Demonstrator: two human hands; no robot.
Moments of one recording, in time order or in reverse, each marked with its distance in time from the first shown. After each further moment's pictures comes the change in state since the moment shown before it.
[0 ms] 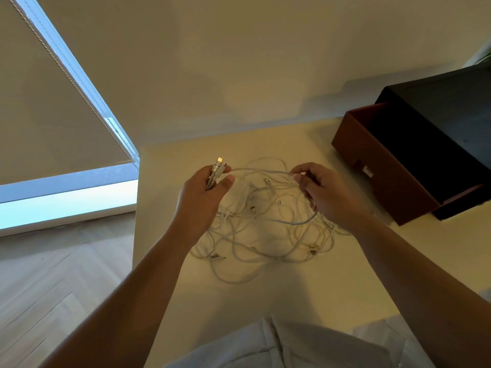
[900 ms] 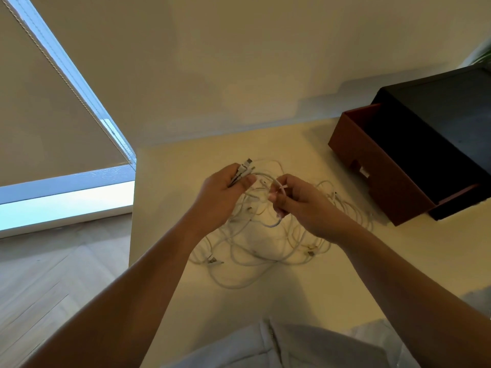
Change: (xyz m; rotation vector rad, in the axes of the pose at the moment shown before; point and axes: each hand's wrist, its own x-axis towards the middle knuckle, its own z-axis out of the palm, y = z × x) left_hand 0.007 0.016 0.026 0.180 -0.232 0.128; right_hand -0.017 -0.016 0.020 0.275 -0.316 -0.051
